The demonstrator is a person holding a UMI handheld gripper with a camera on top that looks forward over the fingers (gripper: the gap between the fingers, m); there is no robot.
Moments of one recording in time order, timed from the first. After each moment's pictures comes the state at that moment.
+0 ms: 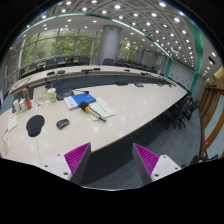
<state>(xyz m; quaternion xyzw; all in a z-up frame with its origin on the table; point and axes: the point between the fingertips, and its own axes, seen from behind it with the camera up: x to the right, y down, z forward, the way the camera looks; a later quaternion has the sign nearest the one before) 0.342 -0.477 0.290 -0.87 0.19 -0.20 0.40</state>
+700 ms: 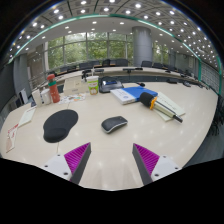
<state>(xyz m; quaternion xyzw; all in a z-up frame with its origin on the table) 0.175 -0.200 0.055 -0.88 0.09 -0.03 0.47</state>
